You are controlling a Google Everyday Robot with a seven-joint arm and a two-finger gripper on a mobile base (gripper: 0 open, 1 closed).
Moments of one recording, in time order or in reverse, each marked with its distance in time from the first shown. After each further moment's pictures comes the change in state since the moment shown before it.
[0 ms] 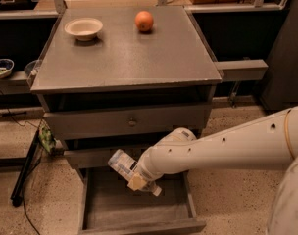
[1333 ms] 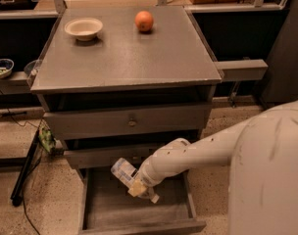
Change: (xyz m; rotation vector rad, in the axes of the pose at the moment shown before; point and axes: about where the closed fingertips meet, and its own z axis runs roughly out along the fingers) arm 0.030 0.001 0.068 -0.084 0.006 0.075
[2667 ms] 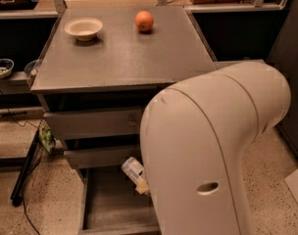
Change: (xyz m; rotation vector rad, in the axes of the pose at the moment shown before) arm 0.034 -0.034 0.026 0.112 0.122 0.118
